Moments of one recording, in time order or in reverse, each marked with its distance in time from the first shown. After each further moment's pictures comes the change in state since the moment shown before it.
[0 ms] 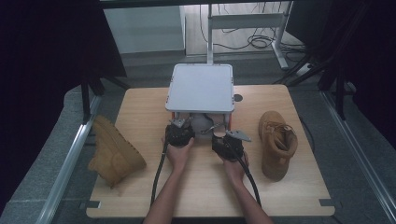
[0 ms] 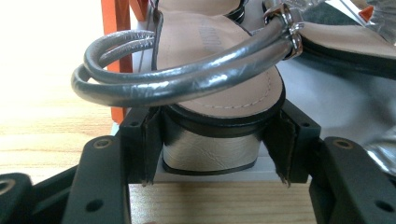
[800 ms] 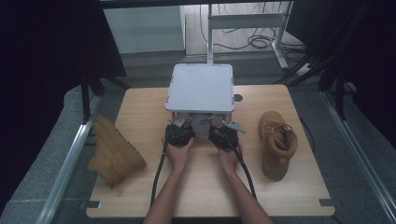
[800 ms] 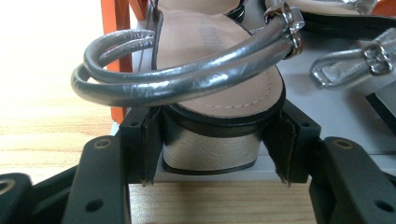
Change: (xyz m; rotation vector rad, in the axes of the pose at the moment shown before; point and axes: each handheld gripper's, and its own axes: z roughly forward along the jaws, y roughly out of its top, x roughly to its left) left arm 0.000 0.000 0.001 -0.004 -0.003 -0.008; right arm 0.003 0.017 0.036 -0.034 -0.034 0.064
